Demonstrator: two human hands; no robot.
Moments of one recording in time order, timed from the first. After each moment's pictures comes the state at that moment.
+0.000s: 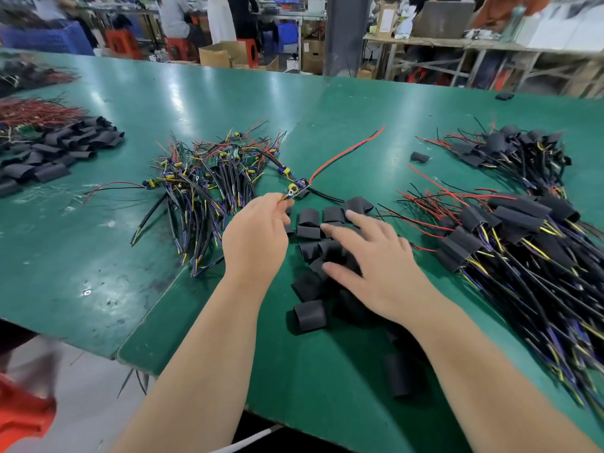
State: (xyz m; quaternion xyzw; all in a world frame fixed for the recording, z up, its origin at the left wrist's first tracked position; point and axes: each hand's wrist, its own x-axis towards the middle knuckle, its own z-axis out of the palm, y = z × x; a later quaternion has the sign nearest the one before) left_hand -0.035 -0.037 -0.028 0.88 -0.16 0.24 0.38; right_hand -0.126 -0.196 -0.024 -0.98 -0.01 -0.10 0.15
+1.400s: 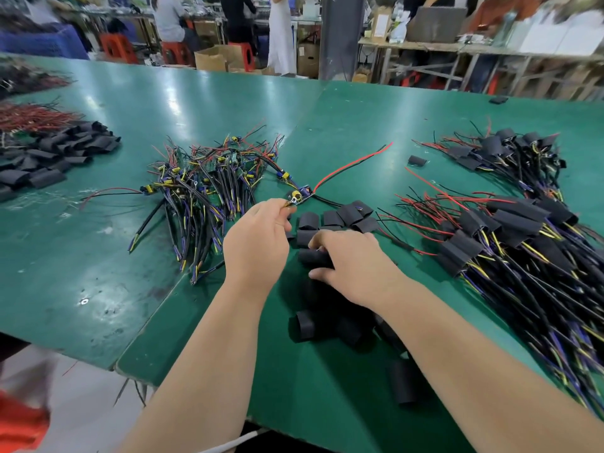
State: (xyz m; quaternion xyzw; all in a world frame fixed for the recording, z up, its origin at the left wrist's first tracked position) left_hand -0.032 -0.037 -0.032 0.87 -0.18 0.26 0.38; right_hand -0.092 -0.173 -0.014 -0.99 -0.02 -0.02 0.12
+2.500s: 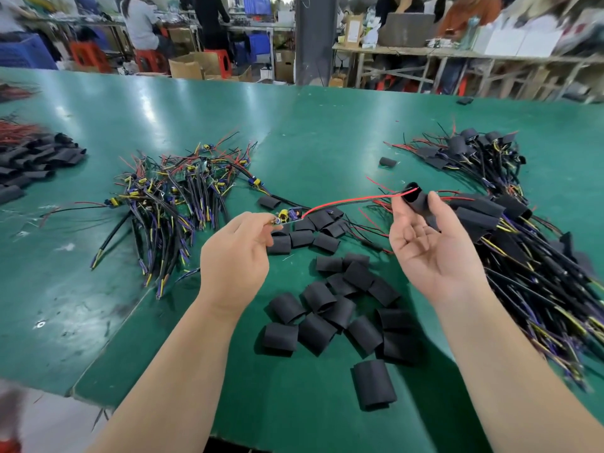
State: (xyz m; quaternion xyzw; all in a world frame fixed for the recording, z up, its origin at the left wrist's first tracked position) left_hand -0.044 -0.042 -0.032 0.80 -0.32 0.32 0.39; right_hand -0.131 -0.260 0.004 -0.22 0.15 -0.19 0.95
